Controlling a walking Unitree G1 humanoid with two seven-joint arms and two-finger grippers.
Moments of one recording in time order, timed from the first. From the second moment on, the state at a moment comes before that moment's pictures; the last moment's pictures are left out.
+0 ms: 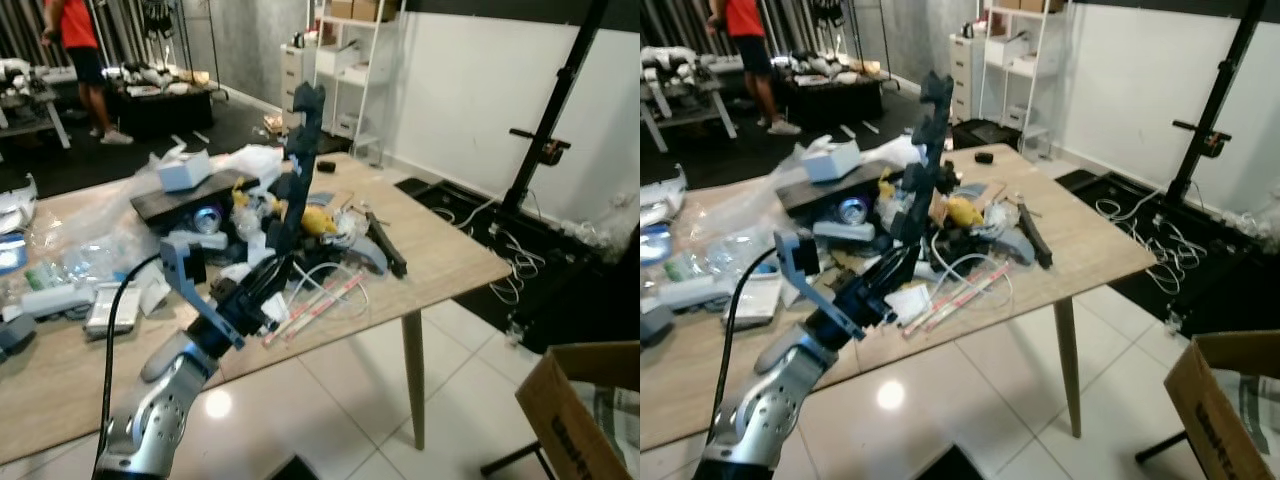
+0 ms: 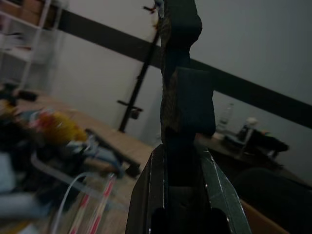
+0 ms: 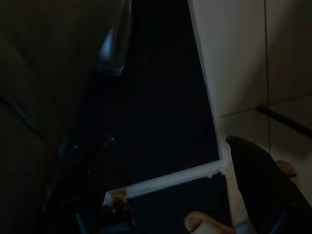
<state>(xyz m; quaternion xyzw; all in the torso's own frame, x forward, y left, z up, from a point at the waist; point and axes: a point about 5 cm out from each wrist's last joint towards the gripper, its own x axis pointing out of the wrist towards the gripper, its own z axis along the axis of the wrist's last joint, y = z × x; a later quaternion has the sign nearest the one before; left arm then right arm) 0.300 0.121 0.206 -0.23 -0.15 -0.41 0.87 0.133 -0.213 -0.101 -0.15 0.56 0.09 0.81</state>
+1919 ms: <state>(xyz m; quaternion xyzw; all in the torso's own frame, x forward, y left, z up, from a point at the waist) 0.288 0.074 0.155 -0.16 -0.06 -0.47 0.87 0.166 -0.212 -0.089 -0.16 0.53 0.08 0.83</state>
